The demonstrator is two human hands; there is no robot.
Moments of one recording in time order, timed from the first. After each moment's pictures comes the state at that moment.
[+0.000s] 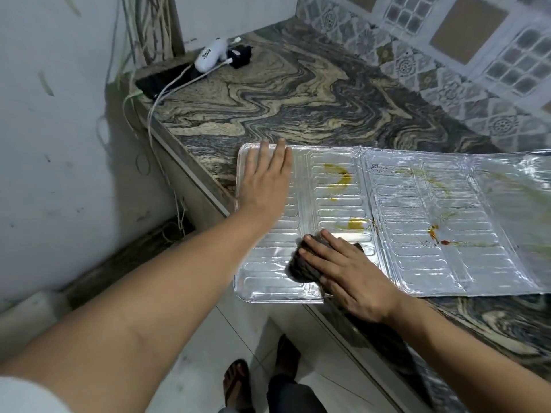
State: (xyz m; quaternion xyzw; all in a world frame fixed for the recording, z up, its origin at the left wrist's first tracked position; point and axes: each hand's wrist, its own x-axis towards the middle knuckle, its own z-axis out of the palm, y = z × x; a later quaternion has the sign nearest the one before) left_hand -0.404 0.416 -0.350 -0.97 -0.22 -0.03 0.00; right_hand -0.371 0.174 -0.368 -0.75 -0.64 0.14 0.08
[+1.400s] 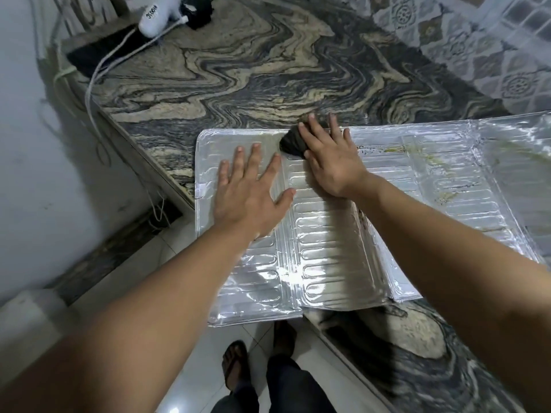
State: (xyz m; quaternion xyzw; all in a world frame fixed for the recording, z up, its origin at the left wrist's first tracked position) left_hand -0.383 0.399 -0.392 -0.97 -0.24 0.03 -0.08; right_hand -0.212 0.285 -0.375 -0.88 -0.47 0.09 0.07
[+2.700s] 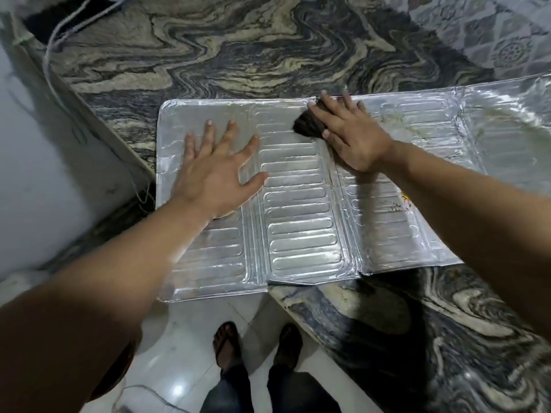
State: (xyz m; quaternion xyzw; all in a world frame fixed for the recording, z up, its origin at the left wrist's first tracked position) left_hand -0.390 0.399 -0.391 -0.98 -0.19 0.03 -0.07; right_hand -0.151 0.214 -0.374 -0.84 -0.53 0.10 0.02
